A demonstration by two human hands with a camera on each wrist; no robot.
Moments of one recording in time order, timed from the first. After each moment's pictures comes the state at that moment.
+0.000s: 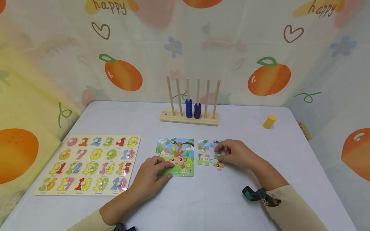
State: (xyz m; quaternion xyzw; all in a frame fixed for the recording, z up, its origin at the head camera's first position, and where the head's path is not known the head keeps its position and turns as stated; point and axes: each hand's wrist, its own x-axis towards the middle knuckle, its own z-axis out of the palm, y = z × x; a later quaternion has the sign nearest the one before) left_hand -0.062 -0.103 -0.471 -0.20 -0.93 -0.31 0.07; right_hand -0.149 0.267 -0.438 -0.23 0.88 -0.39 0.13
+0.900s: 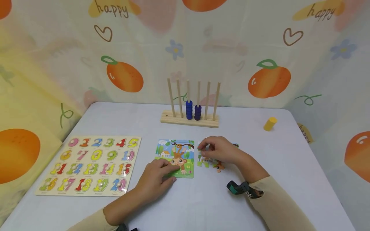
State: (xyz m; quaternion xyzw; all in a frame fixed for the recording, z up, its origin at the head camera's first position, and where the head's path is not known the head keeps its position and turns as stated) left_hand -0.062 -0.088 -0.471 -0.23 -0.93 -0.28 0.07; right_hand -0.169 0.219 -0.429 -0.30 0.84 -0.42 0.15
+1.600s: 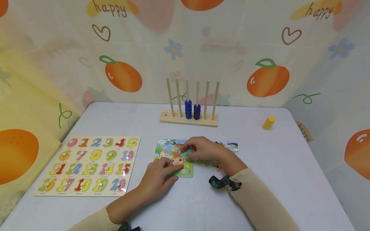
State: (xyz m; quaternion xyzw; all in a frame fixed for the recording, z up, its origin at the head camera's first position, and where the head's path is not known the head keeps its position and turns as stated) left_hand -0.065 -0.082 -0.474 -0.25 -0.92 -0.28 0.07; right_hand -0.187 0.166 -0.437 -0.34 0.83 -0.39 0.22
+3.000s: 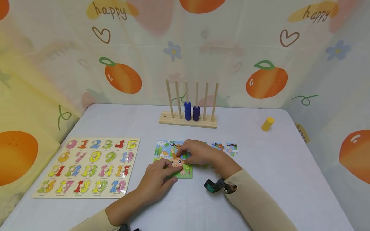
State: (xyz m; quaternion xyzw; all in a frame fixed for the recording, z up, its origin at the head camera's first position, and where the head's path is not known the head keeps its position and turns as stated) left_hand -0.065 -0.084 -0.473 -0.26 -0.92 -0.28 0.07; right_hand -0.178 0.145 -0.430 -0.37 0.87 -0.27 0.19
